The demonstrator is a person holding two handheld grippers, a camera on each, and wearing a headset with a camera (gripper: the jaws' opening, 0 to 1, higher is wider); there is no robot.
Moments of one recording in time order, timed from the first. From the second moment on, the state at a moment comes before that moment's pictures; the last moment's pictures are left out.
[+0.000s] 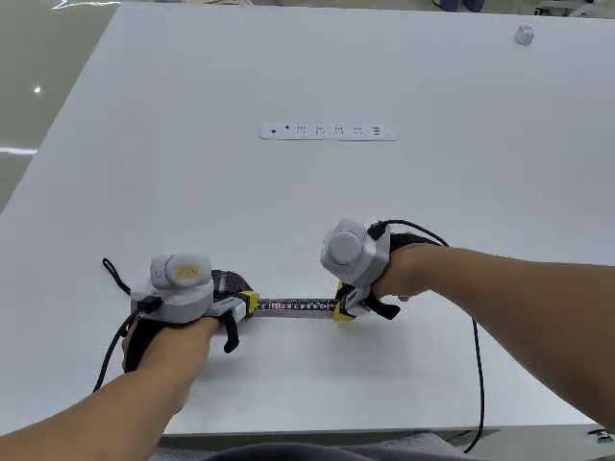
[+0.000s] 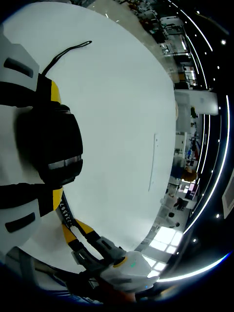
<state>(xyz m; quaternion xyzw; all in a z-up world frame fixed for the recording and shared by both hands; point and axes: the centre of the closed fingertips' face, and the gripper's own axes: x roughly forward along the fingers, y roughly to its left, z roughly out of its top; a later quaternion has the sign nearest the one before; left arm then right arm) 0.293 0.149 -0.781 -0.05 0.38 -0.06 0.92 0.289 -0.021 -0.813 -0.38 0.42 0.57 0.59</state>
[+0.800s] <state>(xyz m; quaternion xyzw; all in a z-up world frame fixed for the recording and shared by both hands) 0.292 0.148 -0.780 -0.05 0.38 -0.06 0.92 0.289 -0.012 -0.812 -0.38 0.42 0.58 0.59</state>
